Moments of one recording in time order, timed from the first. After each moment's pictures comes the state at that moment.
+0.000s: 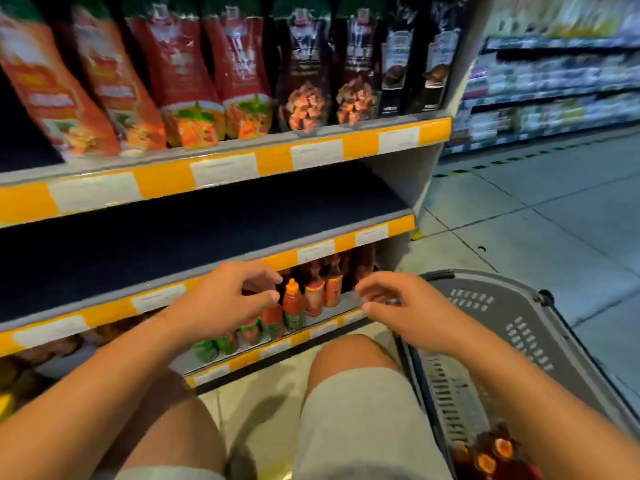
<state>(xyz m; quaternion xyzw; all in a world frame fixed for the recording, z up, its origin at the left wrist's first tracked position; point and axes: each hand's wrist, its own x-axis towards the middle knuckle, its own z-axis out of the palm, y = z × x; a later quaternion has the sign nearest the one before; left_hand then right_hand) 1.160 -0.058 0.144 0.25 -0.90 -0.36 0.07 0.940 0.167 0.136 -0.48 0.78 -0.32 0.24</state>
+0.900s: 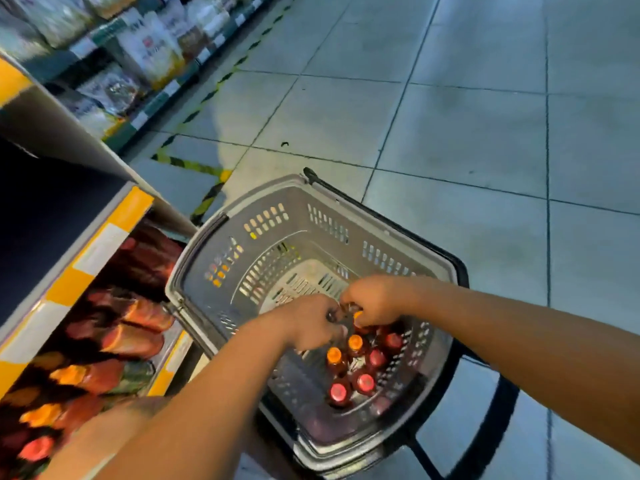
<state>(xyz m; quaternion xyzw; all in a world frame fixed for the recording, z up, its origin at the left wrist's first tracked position) 0.876 0.265 0.001 -0.12 -0.90 -0.19 -0.38 0.828 0.440 -0.039 -0.33 0.87 -0.06 0.37</state>
